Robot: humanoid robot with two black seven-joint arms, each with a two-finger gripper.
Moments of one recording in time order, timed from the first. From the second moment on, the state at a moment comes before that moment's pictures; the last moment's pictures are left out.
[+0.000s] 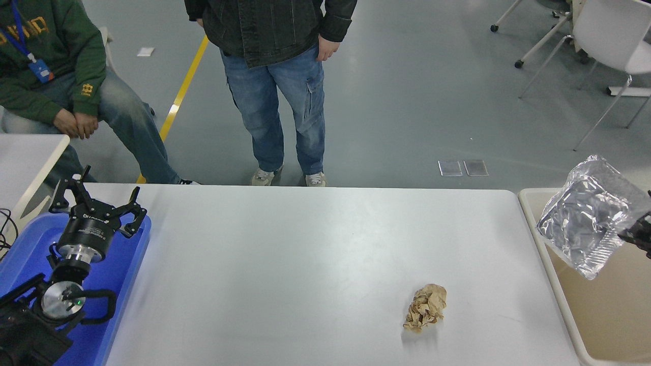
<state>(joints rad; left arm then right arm) -0.46 0.46 -0.84 -0.53 -0.19 -0.62 -0.49 0.45 -1.04 0.64 0.98 -0.77 0.20 -0.04</state>
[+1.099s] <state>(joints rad) -0.46 0.46 -0.84 -0.53 -0.19 -0.62 -0.49 0.58 -0.54 0.45 0.17 -0.77 -0.06 0.05</state>
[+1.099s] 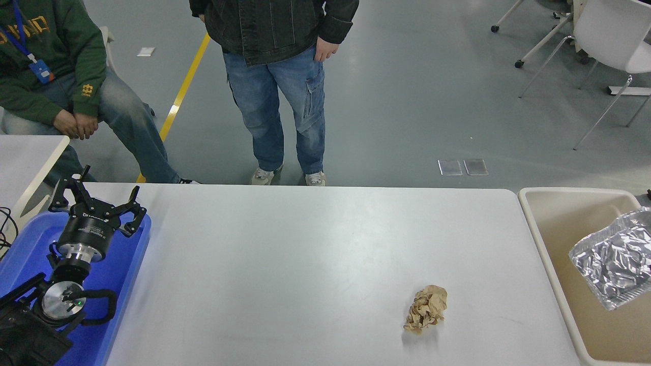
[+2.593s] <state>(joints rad) -0.46 0.46 -0.84 -0.53 -0.19 -0.62 -0.49 0.63 -0.40 0.20 0.05 -0.56 -0.31 0.06</state>
